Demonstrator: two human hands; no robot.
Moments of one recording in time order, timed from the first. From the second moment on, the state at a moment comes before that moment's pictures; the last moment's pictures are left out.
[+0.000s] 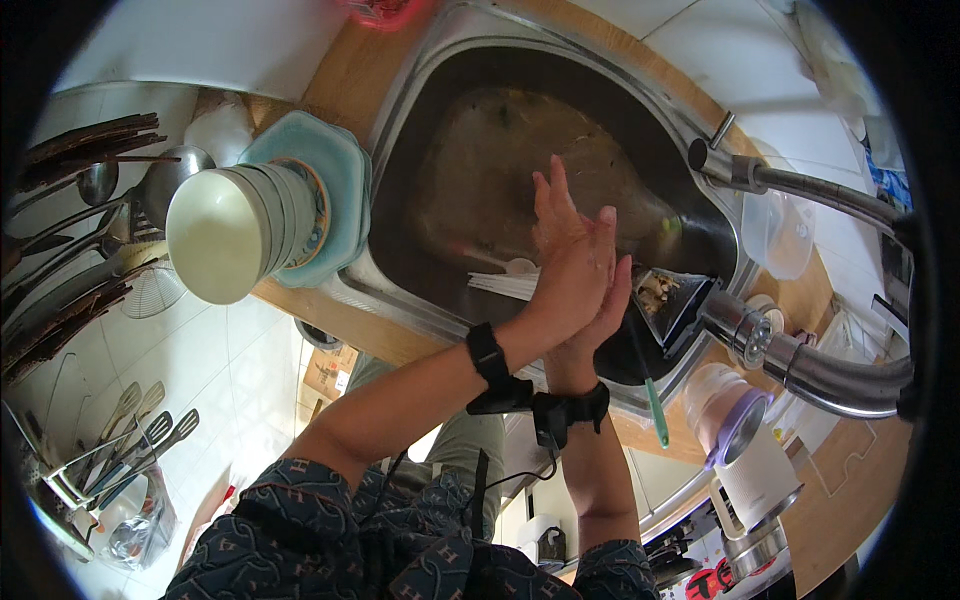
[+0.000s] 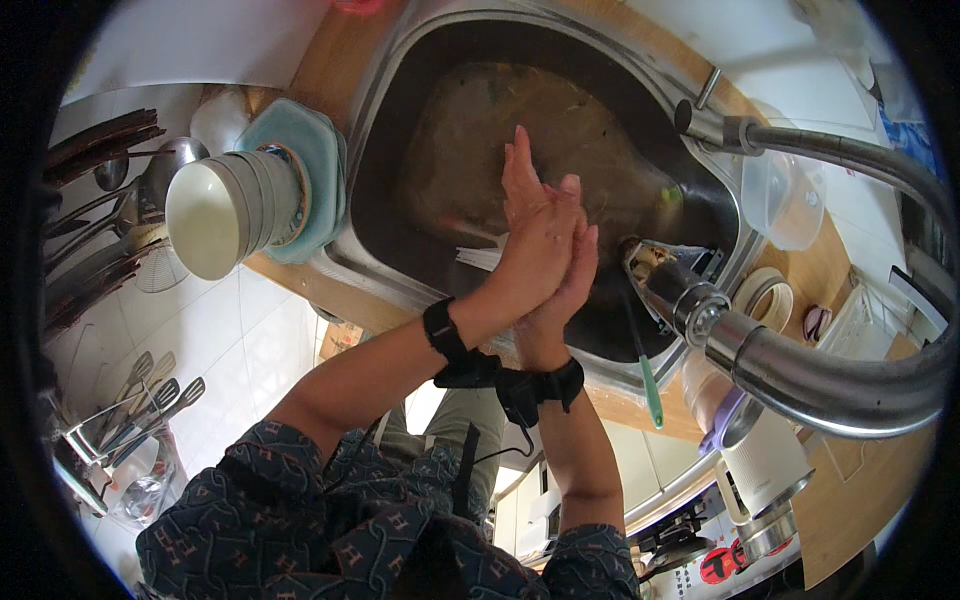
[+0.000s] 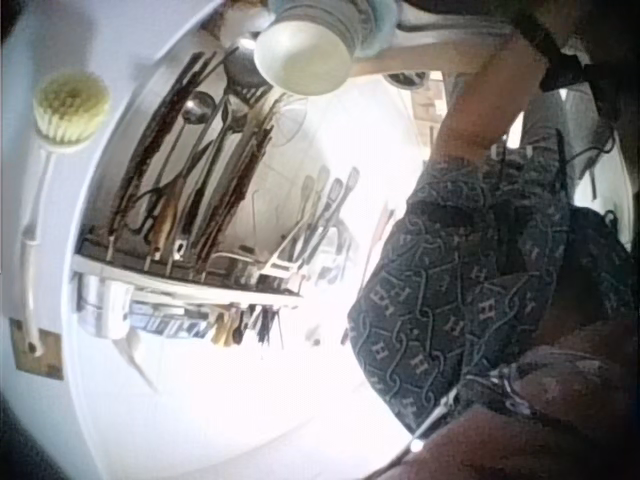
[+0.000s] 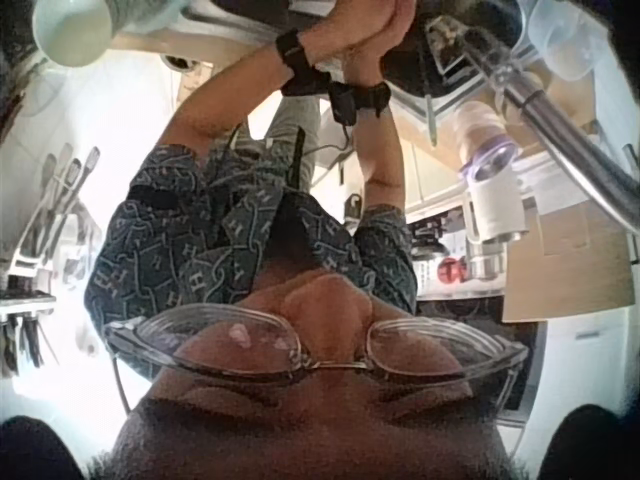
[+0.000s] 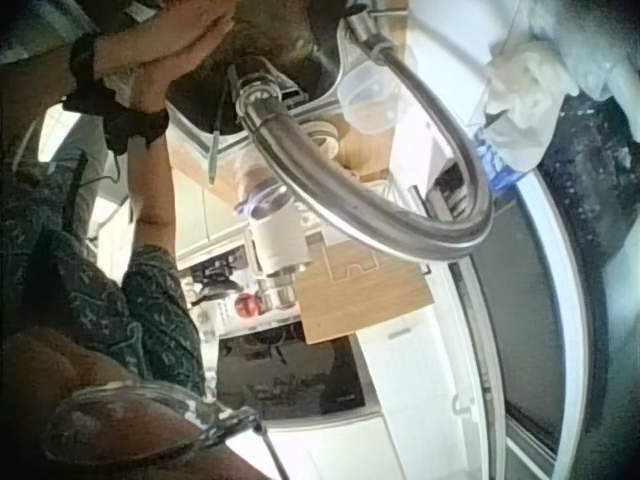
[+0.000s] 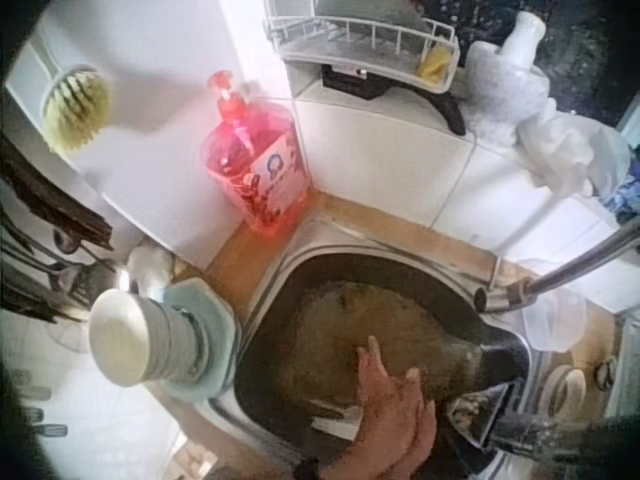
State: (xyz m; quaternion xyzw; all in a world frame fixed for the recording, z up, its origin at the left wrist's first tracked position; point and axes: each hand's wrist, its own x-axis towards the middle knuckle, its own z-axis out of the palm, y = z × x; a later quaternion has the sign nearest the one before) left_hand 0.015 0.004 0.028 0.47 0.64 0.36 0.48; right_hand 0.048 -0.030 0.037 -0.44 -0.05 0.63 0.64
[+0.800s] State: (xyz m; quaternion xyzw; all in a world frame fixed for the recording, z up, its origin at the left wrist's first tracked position) left_hand -0.002 -0.011 0.005 0.18 0.50 0.31 0.79; right_hand 0.073 -0.025 0.000 -0.62 -0.17 0.46 0.61
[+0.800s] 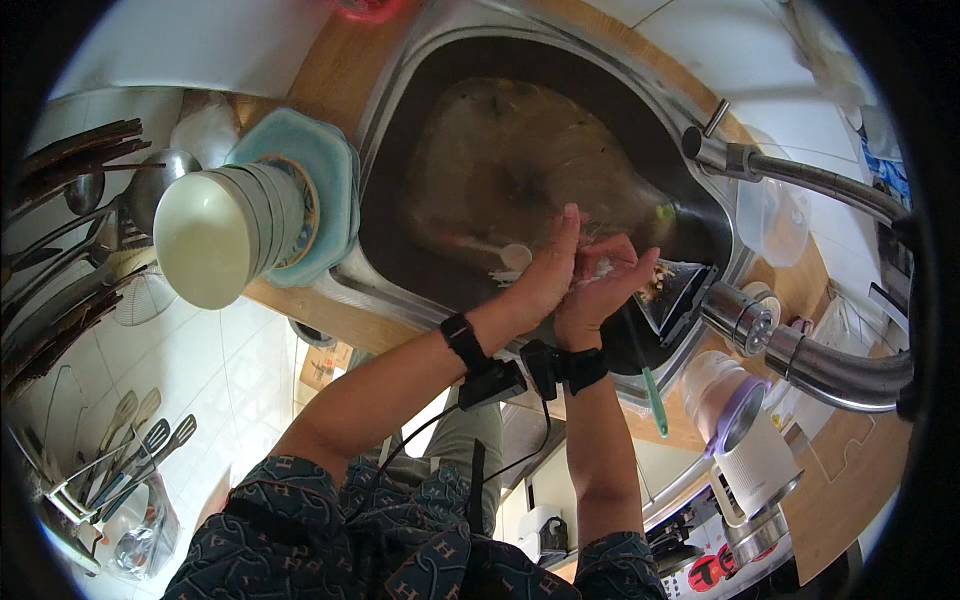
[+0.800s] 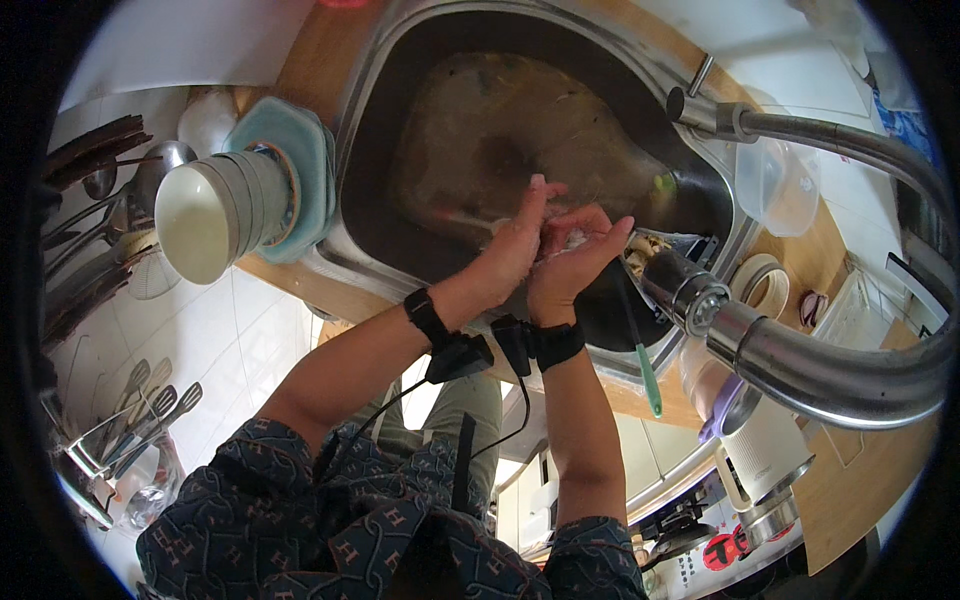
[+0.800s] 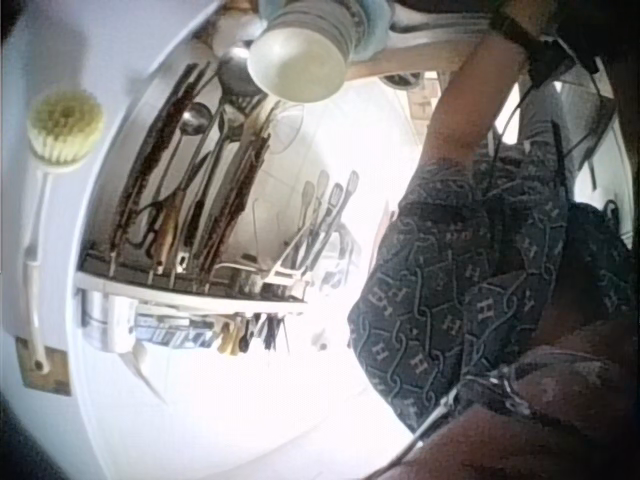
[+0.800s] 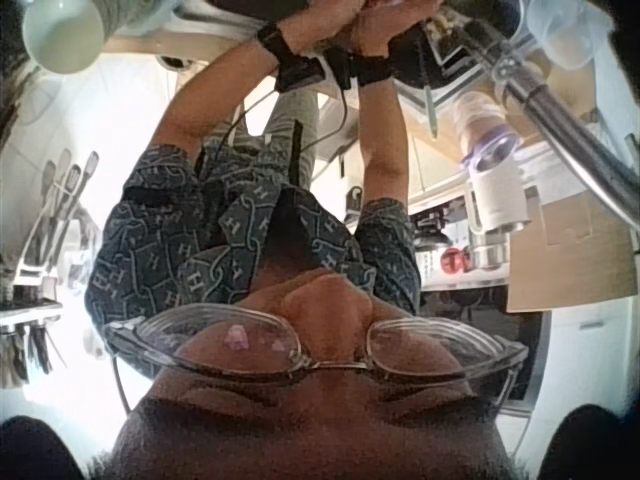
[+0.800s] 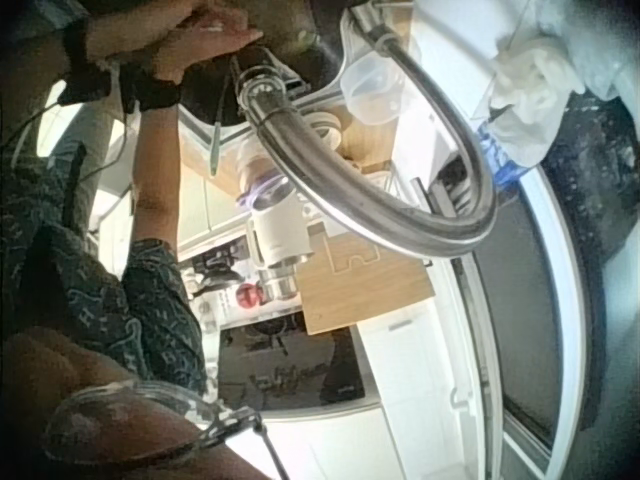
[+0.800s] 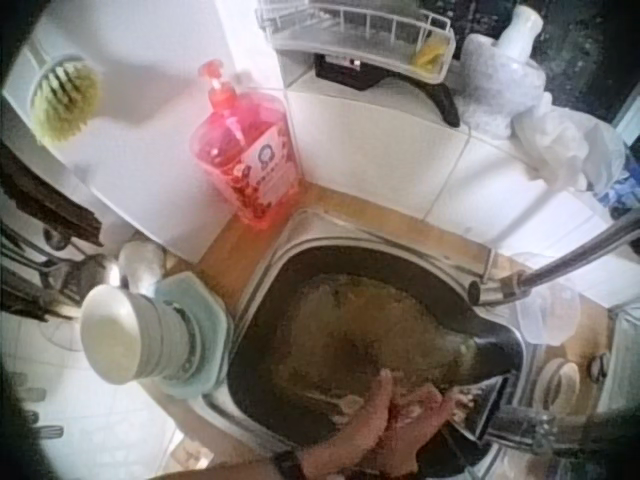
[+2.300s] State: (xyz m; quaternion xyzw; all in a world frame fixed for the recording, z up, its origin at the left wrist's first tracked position) left_hand -0.036 -0.020 -0.020 0.33 0.62 0.26 0.67; right_hand 0.087 -0.017 0.020 -0.49 -0.09 0.60 0.63
